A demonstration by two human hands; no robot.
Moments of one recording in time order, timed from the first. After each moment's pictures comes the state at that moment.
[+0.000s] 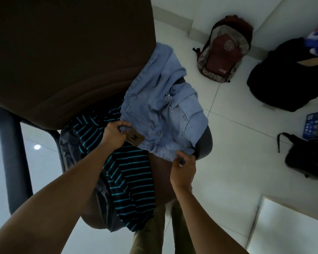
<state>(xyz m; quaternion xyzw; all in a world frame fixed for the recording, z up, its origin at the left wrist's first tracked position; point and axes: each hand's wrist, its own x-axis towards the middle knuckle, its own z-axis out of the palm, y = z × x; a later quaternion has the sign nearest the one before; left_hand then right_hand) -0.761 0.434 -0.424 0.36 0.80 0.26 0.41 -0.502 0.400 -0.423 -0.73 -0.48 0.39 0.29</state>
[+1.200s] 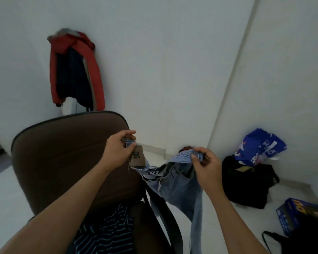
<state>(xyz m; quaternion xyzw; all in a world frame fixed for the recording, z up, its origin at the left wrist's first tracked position) -0.702 0.507 0.014 0.61 0.62 0.48 0.13 -0.405 0.537 -0.026 -0.44 -0.59 0.35 0.58</state>
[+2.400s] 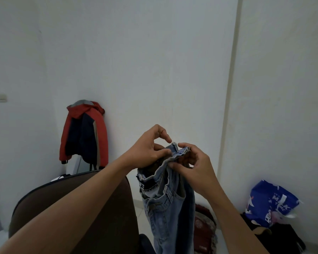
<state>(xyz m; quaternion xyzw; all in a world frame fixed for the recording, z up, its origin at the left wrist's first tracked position) -0.617 0.522 0.224 0.75 0.41 0.47 0.24 -0.425 0.529 0.173 -0.26 -0.70 0.37 0.55</state>
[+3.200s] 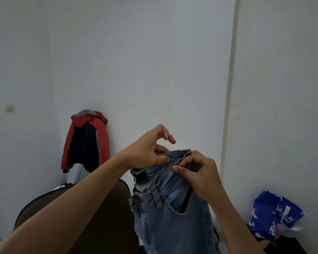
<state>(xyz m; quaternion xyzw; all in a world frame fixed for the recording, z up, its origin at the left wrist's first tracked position) -0.611 0.479 0.271 0.79 0.38 0.40 0.28 -0.417 0.517 0.190 -0.21 -0.72 0.30 0.60</state>
